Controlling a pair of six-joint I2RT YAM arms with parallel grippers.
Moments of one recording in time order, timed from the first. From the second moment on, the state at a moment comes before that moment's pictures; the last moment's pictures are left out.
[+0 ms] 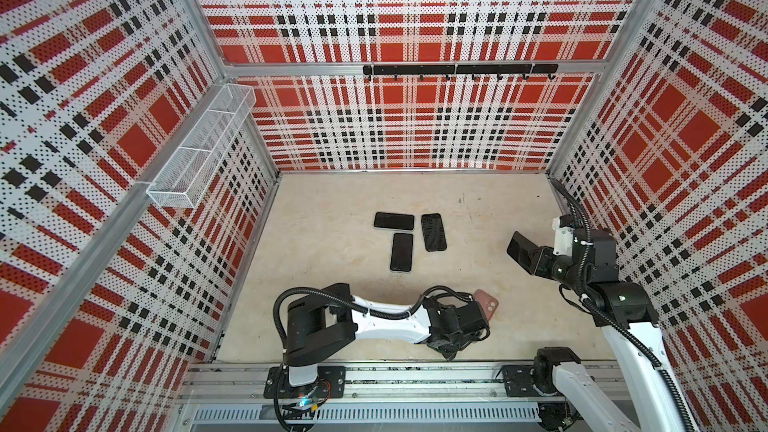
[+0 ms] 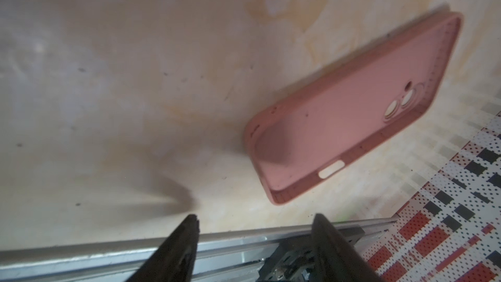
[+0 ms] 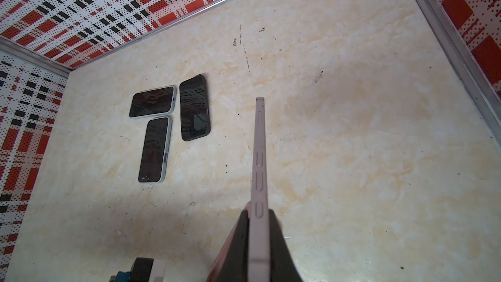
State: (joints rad) left arm -1.35 1.85 1.15 -0.38 -0.02 -1.92; right arm 0.06 0.74 0.95 -0.90 -0.11 0.33
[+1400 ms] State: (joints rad) left arm -0.78 1.59 1.04 -0.99 -0.01 -0.73; right arm 0.06 0.66 0.83 -0.76 -0.61 0.42
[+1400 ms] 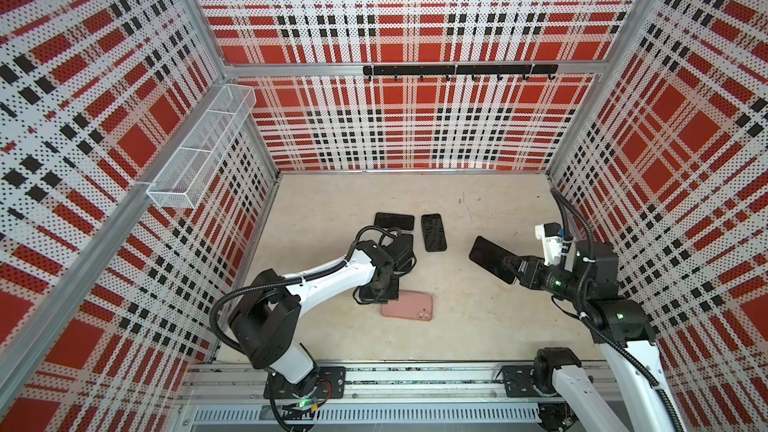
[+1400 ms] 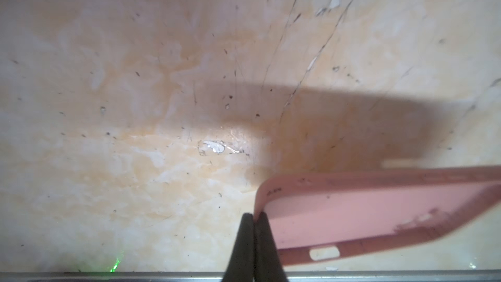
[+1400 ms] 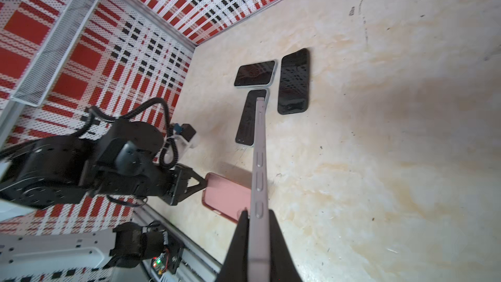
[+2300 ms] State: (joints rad) left arm -0.66 1.62 0.98 -0.73 0.19 -0.75; right arm 0.24 0.75 0.62 -0.55 -0.67 0.57
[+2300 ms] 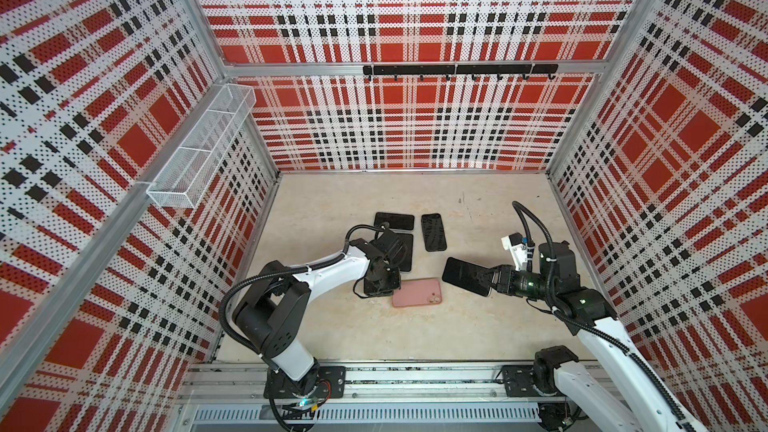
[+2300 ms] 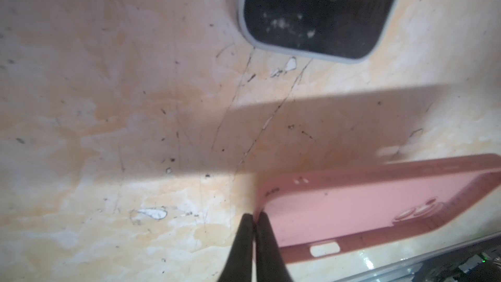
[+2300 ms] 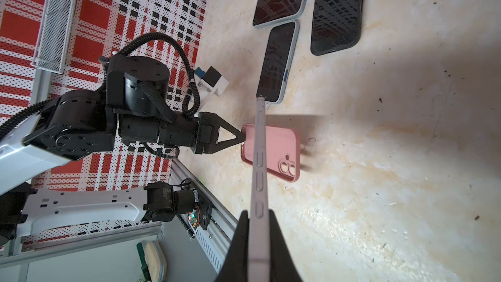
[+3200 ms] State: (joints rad) left arm -0.46 0.87 0.49 -0.46 0.30 -0.91; right arm 0.50 1.33 0.73 -0.28 -0.79 0.60
